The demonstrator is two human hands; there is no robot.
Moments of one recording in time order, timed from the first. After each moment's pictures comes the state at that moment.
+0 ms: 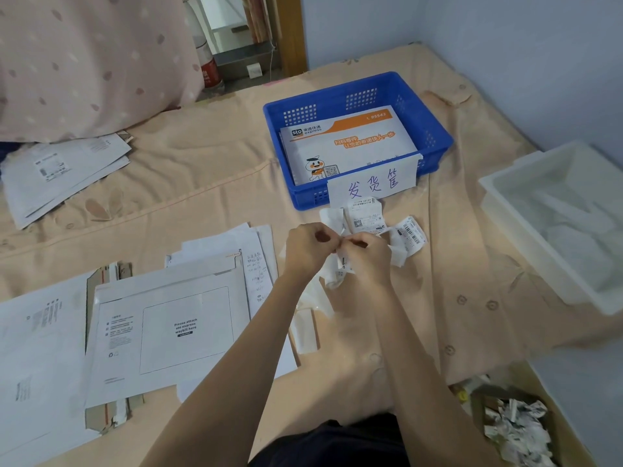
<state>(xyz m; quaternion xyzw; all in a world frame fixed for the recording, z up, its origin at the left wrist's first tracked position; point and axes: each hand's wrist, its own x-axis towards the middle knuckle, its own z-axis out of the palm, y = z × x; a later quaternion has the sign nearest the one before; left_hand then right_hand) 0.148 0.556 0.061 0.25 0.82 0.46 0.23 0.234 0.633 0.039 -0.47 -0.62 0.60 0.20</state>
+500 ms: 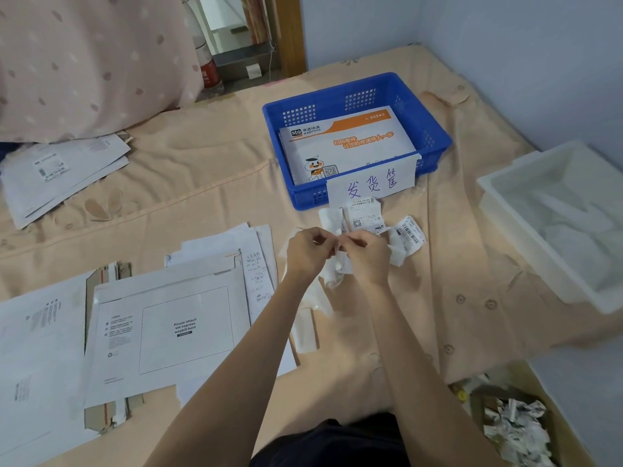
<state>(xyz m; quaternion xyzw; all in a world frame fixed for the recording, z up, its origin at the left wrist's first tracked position) 0.154 0.556 0.055 0.20 0.83 0.46 0.26 0.233 0.629 0.039 -0.46 -0.63 0.58 0.24</state>
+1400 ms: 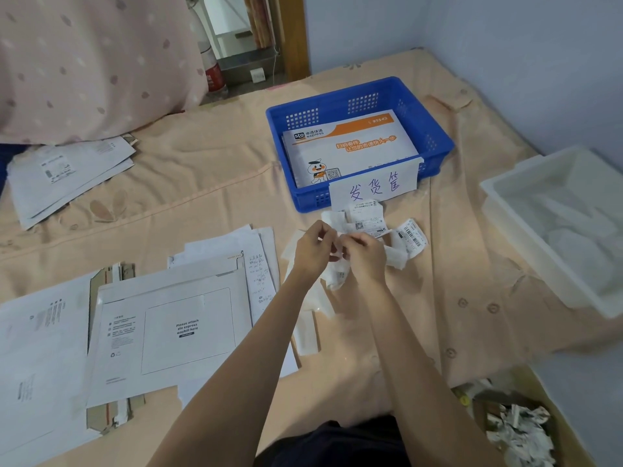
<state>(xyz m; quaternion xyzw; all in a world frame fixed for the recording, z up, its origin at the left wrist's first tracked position) 0.154 0.561 0.055 0.17 0.76 0.54 0.30 0.223 0.628 0.044 -0.49 -0.57 0.63 0.20</state>
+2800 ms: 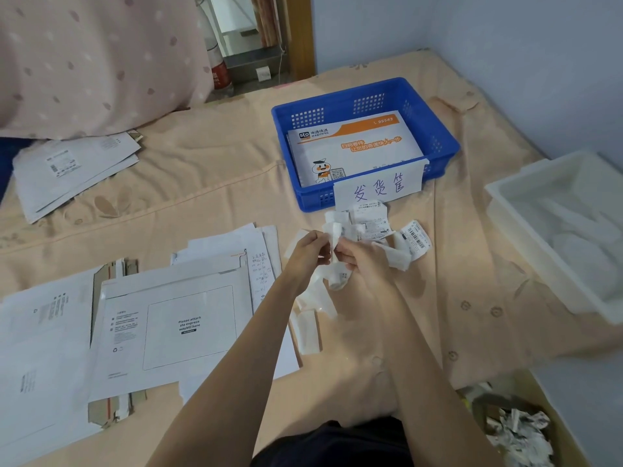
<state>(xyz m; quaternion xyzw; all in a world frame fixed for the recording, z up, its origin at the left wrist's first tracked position) 0.145 0.545 0.054 0.09 0.68 0.60 0.42 0.232 0.629 0.053 -0.46 -0.49 0.74 0.10</state>
